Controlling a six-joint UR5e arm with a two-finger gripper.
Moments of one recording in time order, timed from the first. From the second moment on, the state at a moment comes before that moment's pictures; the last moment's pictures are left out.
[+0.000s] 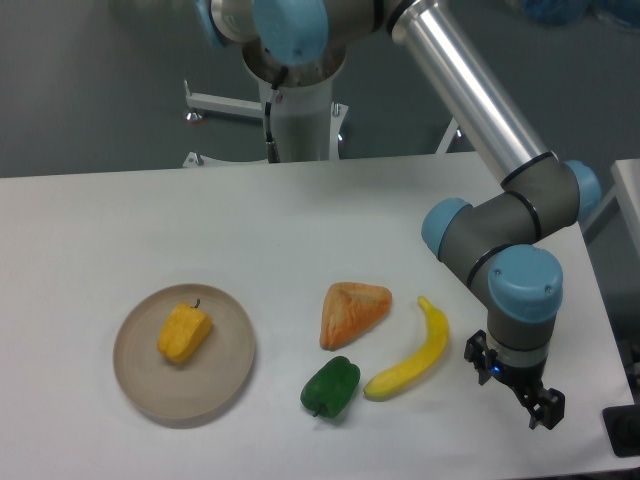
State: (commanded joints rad) arm 2.35 -2.48 -0.83 -1.12 1.62 1.40
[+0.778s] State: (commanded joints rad) arm 2.30 -2.34 -0.93 -1.19 1.62 1.28
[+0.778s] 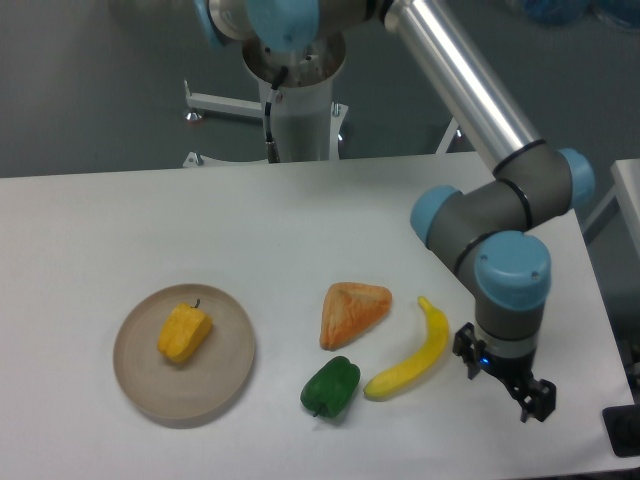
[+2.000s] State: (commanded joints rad) arm 1.95 -2.07 -1.37 -1.22 1.46 0.56
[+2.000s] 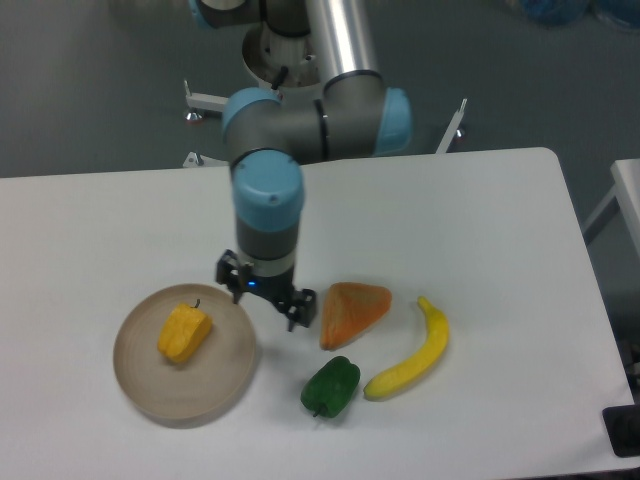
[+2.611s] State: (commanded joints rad) arm 1.87 -2.09 -1.42 -1.14 1.47 0.50
